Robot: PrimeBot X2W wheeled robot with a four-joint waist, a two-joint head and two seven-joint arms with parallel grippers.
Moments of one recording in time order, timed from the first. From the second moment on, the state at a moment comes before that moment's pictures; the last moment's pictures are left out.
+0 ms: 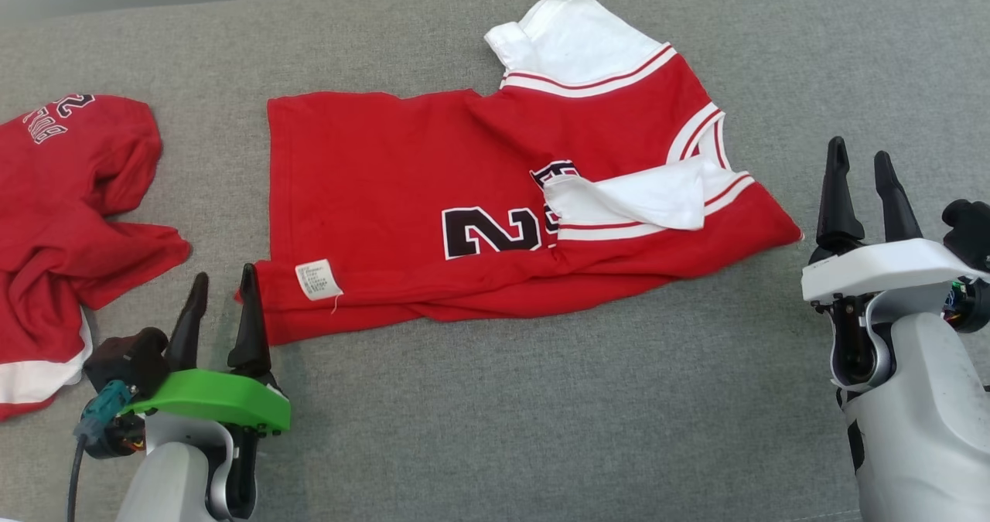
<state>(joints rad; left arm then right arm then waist) -0.26 0.14 -0.10 0.44 -0.47 -0.13 -0.26 -0.49 -0.05 -0.18 0.49 0.43 0.13 -0.26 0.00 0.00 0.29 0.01</state>
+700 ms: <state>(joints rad) -0.15 0.11 -0.12 0.48 -0.43 -0.13 -0.26 -0.31 -0.05 -0.13 0.43 0.25 0.13 -0.26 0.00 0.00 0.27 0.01</state>
